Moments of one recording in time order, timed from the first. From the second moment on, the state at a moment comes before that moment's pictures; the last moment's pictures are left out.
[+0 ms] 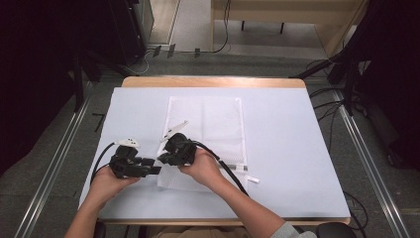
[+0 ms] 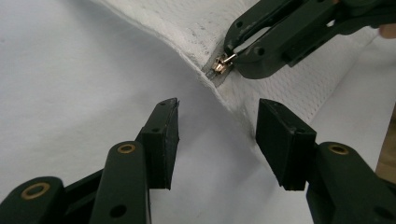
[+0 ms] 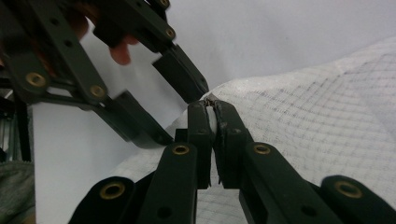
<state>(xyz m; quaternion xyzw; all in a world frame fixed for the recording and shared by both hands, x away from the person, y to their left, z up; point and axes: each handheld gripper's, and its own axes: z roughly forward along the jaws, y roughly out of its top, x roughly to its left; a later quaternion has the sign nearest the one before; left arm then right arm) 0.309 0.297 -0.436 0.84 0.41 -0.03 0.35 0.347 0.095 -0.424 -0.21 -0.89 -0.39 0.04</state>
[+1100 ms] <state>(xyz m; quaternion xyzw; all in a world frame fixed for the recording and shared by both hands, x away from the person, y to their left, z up) 0.318 0.282 -0.434 0.86 0.40 -0.04 0.32 0.348 0.087 -0.426 -0.21 -0.90 -0.38 0.08</state>
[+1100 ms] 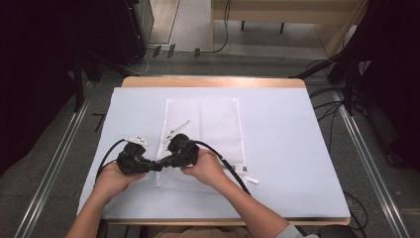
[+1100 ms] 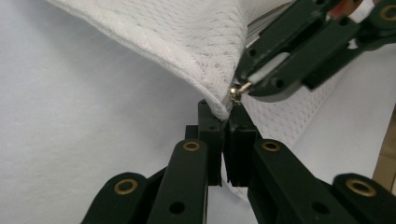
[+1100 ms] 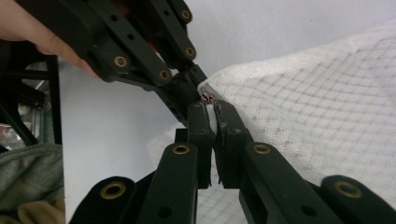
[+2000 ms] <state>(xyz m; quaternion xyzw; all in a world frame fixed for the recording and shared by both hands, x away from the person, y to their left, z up) 0.319 0.289 -0.436 0.85 0.41 -0.05 0.33 0.351 0.076 -0.441 -0.22 -0.90 -0.38 0.06</state>
